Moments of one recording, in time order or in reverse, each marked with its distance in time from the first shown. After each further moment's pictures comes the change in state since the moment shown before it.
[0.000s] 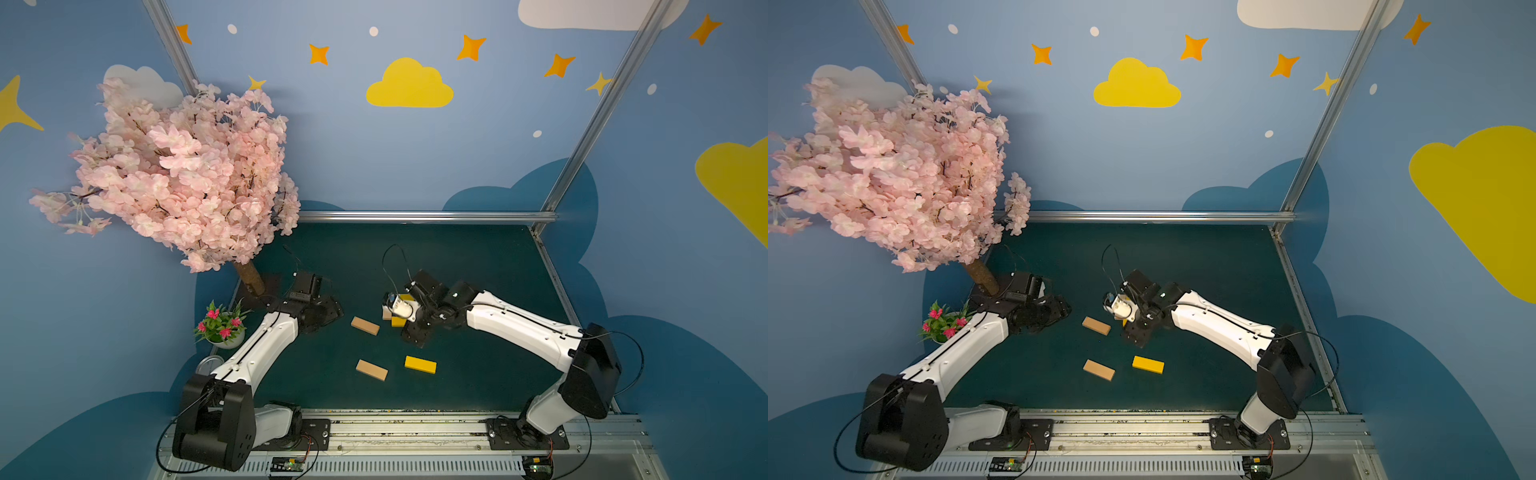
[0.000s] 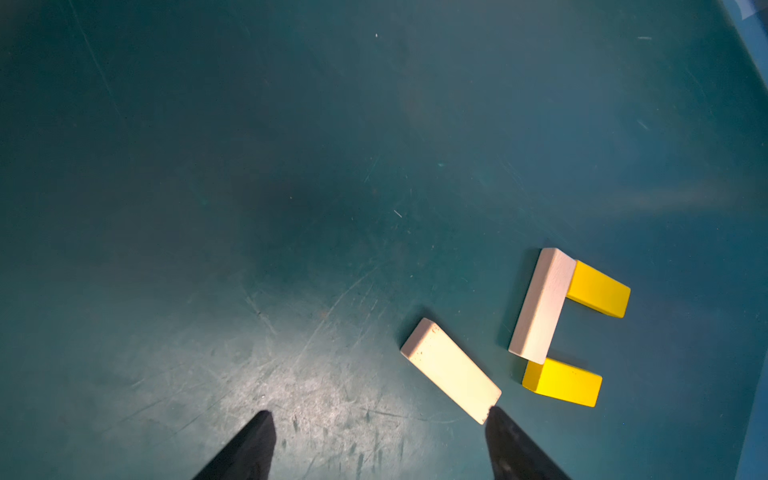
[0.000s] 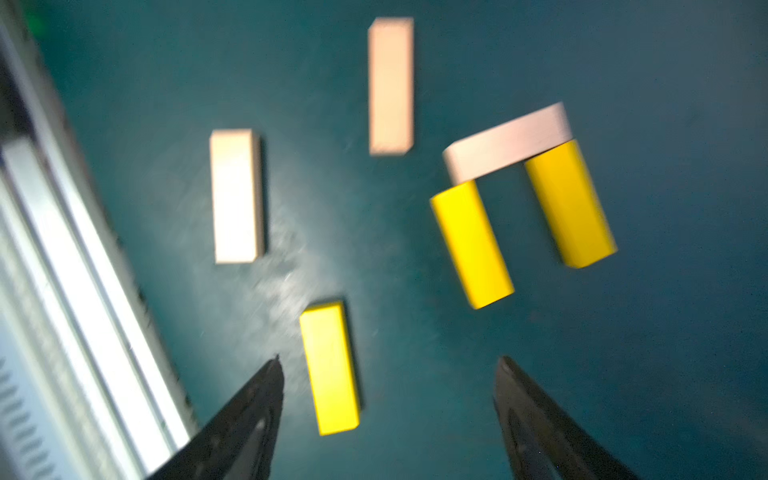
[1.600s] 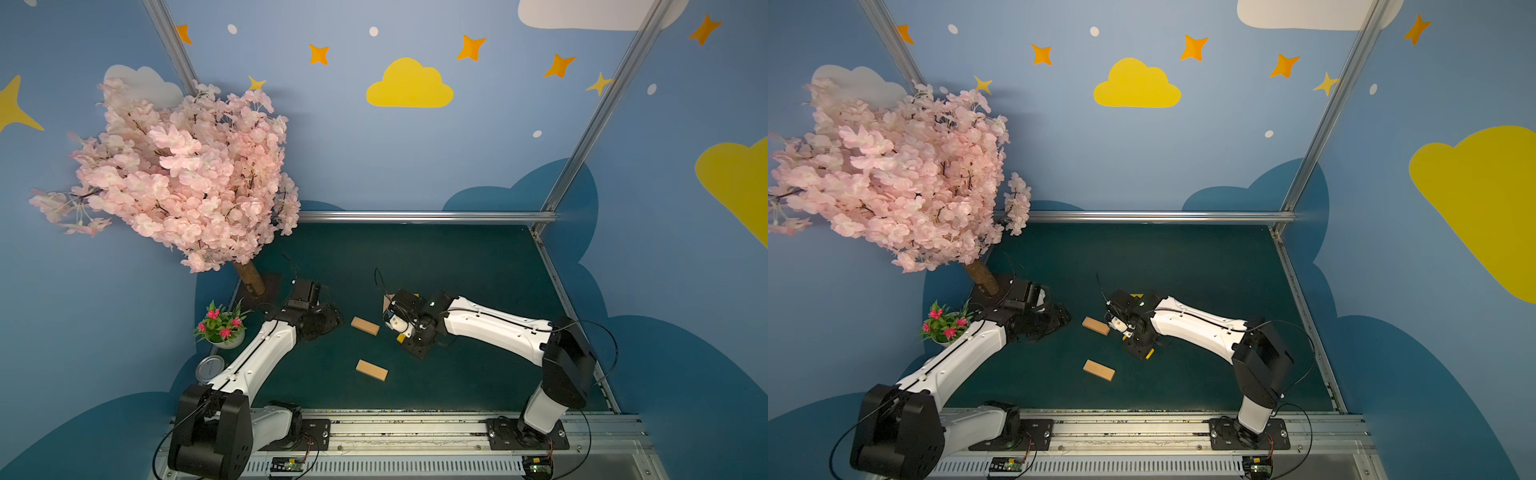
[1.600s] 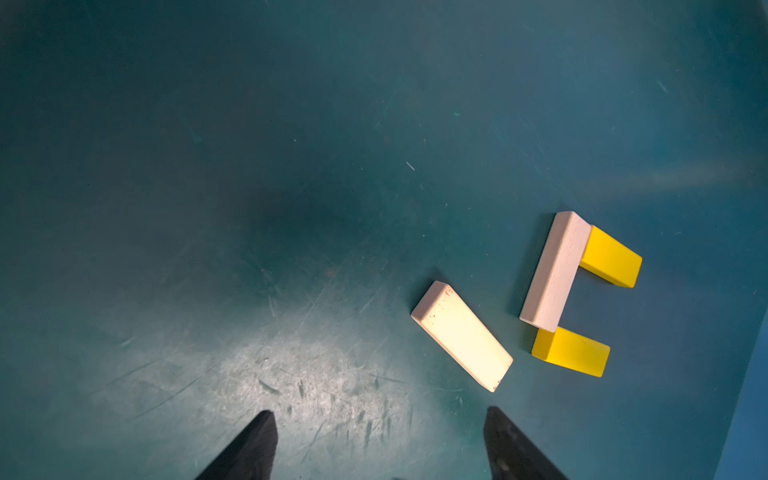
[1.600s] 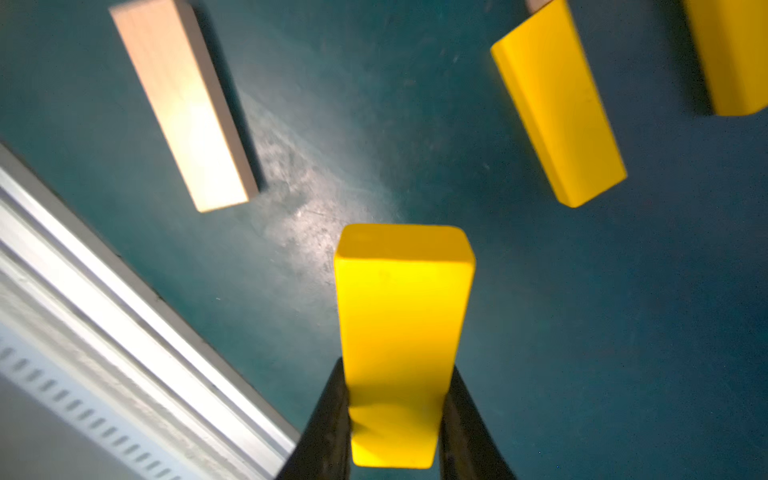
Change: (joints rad) left arm 0.000 -0.051 -0.064 -0.011 0.039 -0.009; right arm 0.064 0.106 0.096 -0.154 0.100 0.344
